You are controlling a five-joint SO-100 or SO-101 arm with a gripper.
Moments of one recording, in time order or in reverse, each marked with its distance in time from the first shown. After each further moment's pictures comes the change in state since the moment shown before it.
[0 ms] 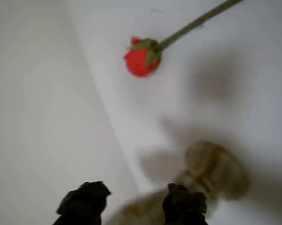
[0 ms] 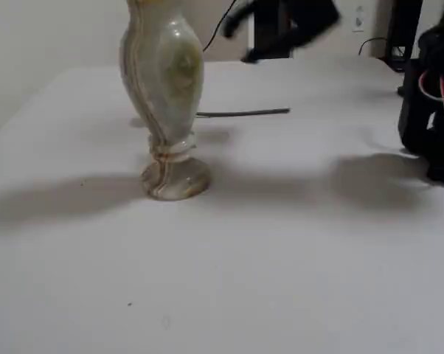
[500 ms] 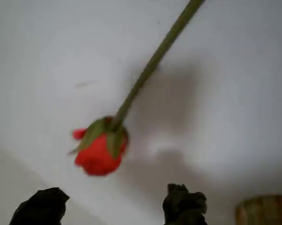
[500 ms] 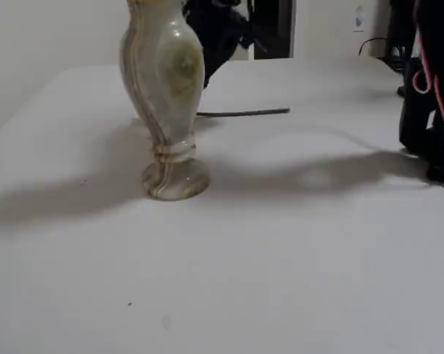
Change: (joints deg) arm 4.0 -57.2 -56.4 22.2 20.5
